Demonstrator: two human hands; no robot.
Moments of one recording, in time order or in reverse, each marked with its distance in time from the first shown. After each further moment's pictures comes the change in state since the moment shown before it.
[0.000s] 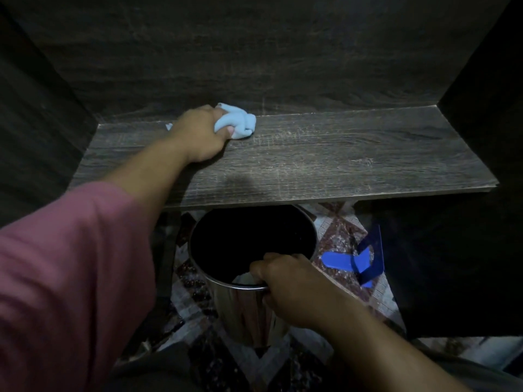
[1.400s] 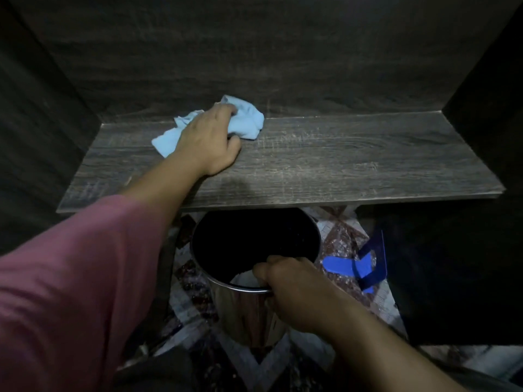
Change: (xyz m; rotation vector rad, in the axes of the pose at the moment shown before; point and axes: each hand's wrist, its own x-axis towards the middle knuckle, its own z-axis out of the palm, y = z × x) left_hand -0.013 0.001 0.021 -0.028 0.132 0.082; right_hand 0.002 -0.002 -0.004 -0.022 -0.014 0.014
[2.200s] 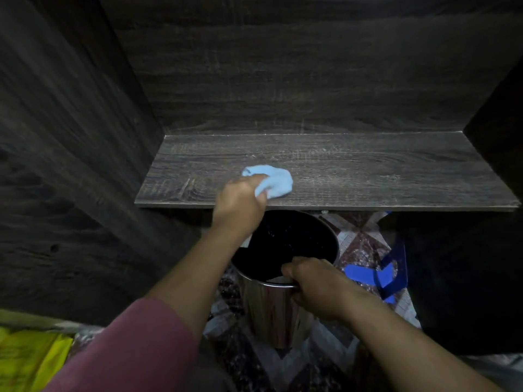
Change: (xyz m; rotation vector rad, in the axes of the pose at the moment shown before) left_hand -0.115 0.057 -0.034 -0.121 0.021 -0.339; right_hand -0.005 -0.013 0.006 -0.069 -0.049 -0.033
